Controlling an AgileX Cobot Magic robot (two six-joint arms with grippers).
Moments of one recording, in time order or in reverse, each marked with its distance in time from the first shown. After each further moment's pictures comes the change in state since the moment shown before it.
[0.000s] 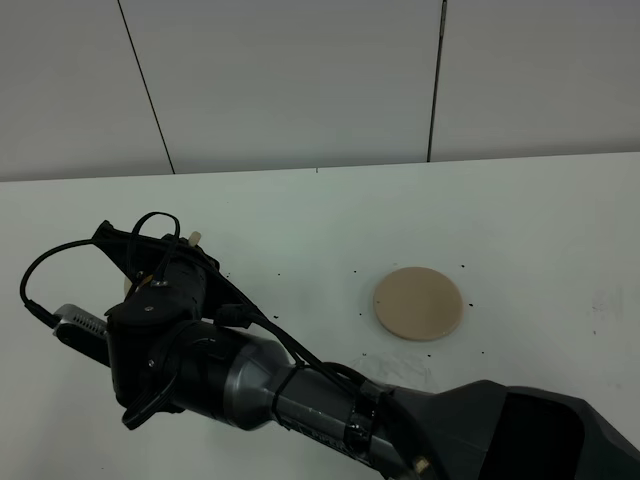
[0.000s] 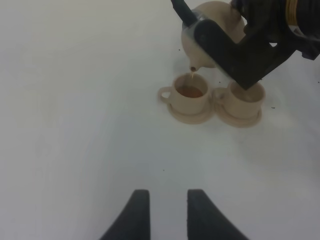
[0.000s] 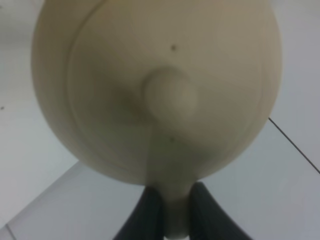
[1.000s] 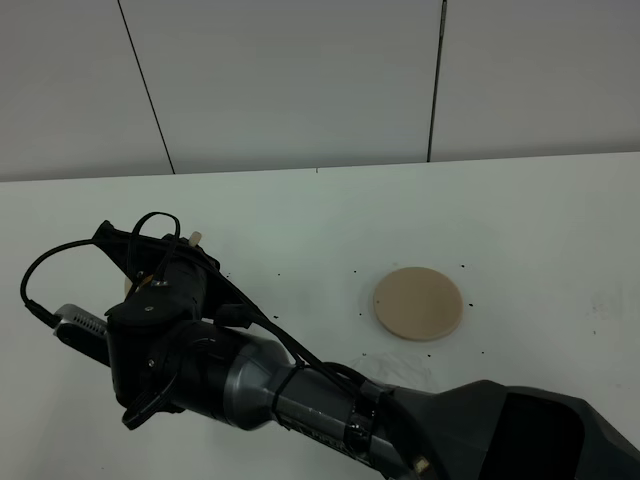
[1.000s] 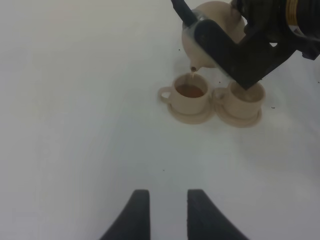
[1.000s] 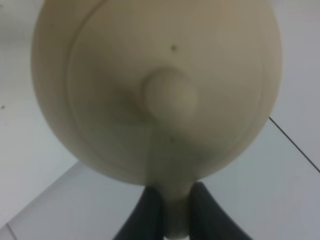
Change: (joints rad) left arm 0.000 0.000 0.000 0.000 0.000 0.000; right arm 0.000 0.000 0.000 -0.001 0.002 0.000
